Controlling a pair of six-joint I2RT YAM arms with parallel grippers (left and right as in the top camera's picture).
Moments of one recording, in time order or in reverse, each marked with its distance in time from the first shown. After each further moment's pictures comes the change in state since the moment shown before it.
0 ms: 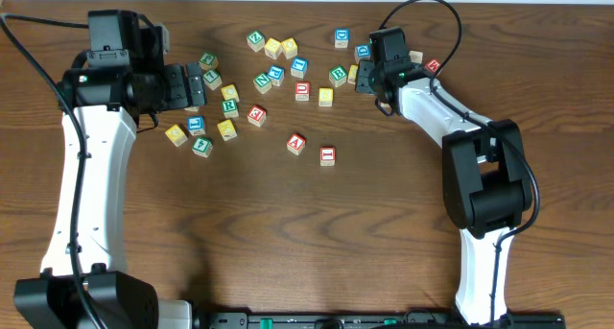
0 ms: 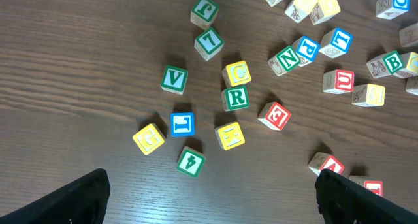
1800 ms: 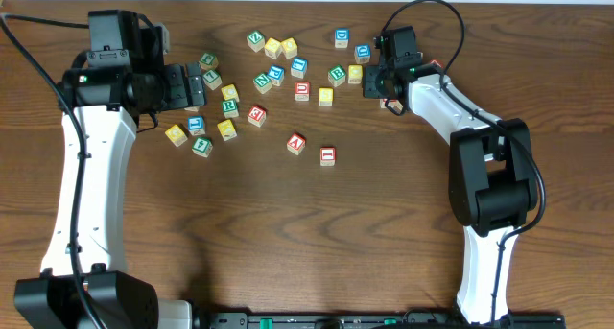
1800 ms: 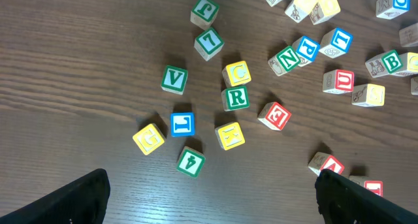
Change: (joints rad) left arm 0.000 0.000 0.000 0.000 0.000 0.000; right arm -0.042 0.000 0.018 -0.093 -0.106 -0.126
